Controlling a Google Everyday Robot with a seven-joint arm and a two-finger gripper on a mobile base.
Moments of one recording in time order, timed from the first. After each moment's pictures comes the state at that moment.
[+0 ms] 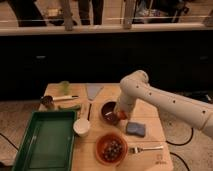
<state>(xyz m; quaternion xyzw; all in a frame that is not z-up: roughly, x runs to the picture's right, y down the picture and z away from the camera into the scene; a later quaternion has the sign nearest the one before) 0.086 0.145 0.782 -0.26 -0.23 -0.46 0.81</state>
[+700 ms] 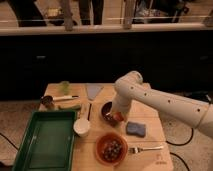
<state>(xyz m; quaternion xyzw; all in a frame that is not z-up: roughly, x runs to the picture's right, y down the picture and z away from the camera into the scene) 0.067 0.154 0.774 -0.26 -0.24 -0.48 0.80</state>
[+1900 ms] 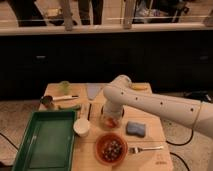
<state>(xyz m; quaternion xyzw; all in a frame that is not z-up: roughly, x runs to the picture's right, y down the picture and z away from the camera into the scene) 0.031 0.178 0.749 -0.27 -0.25 -0.51 0.78</state>
